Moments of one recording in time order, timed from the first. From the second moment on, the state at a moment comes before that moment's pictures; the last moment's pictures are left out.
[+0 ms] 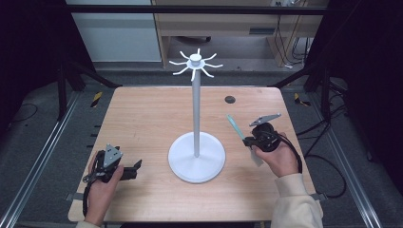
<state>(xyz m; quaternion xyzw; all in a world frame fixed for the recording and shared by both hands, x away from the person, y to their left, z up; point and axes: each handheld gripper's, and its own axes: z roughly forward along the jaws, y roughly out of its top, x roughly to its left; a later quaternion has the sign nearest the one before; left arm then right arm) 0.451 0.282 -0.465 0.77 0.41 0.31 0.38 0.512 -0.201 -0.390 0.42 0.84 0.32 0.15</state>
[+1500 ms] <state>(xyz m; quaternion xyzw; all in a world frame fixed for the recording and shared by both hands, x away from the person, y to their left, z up) 0.451 0.284 -0.464 0.76 0.41 0.31 0.39 0.480 -0.209 -0.354 0.40 0.75 0.47 0.24</state>
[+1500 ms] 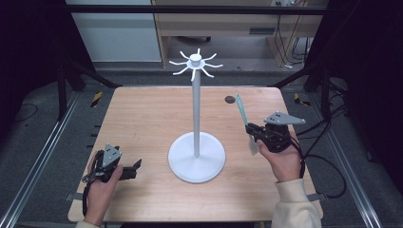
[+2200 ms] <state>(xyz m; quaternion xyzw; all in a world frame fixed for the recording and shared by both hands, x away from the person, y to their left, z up) 0.451 0.284 -0.464 0.76 0.41 0.30 0.39 0.458 -0.195 -0.324 0.36 0.73 0.53 0.26</state>
